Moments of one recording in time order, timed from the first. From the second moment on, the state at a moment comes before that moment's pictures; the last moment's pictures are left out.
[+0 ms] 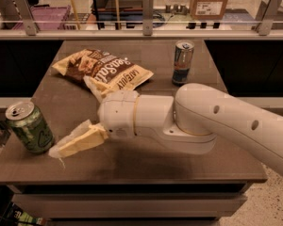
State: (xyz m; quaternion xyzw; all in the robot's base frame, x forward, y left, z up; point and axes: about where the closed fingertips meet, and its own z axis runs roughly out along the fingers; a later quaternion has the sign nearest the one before) arm 0.427 0.150 0.915 -0.51 0.54 0.39 0.54
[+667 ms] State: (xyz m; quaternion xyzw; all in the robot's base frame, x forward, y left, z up) arm 0.424 0.178 0.909 -0.51 0.58 0.35 0.53
